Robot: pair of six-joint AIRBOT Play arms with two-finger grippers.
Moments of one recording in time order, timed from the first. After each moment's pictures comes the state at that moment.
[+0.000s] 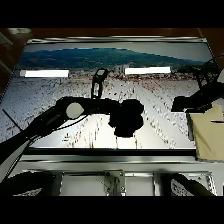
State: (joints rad) left arm -0.74 -1.33 1.19 1.09 -0.58 -1.59; right arm -0.10 -1.20 1.35 -1.43 1.64 1.43
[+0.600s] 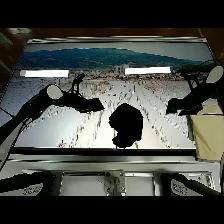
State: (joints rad) left arm -0.38 -1.39 1.12 0.87 -0.95 -1.48; right arm -0.10 -1.32 1.31 -1.36 1.62 1.42
